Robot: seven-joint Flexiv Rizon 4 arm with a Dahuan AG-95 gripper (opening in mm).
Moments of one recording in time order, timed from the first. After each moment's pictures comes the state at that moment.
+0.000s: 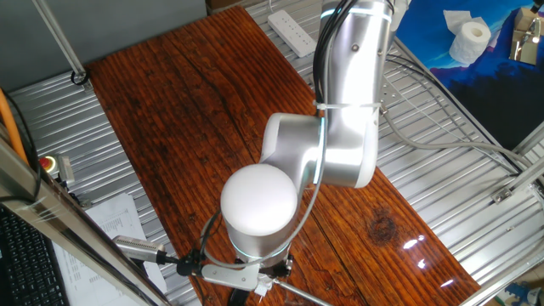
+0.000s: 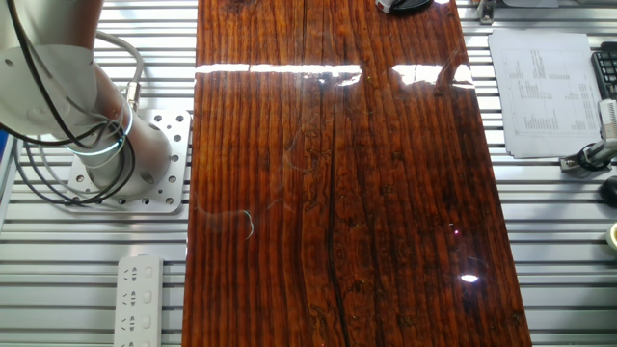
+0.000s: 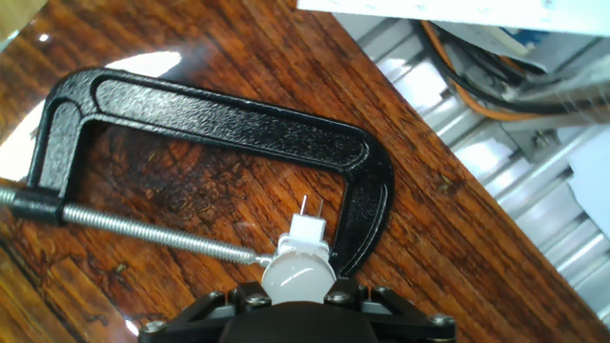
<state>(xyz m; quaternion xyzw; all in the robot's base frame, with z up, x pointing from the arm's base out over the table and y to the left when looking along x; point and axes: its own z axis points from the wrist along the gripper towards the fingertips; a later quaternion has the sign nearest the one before) 0.546 0.403 0.118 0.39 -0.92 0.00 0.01</state>
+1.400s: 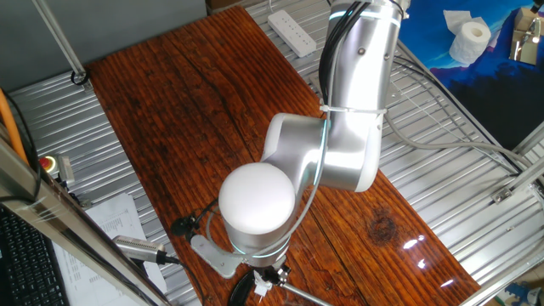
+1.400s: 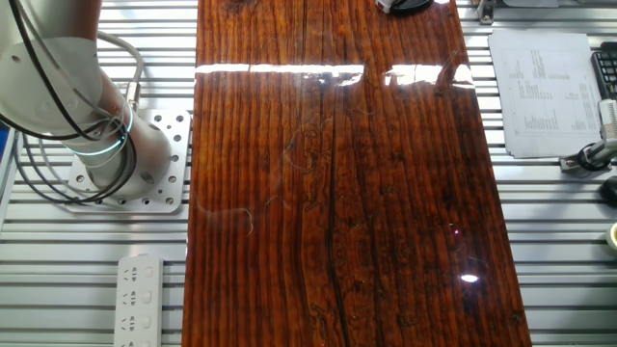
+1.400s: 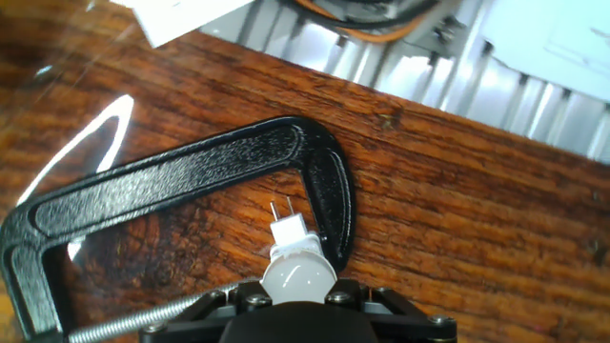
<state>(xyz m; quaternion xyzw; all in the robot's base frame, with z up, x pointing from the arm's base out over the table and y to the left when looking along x) 0.546 0.402 0.118 0.17 -0.98 0.00 0.01</state>
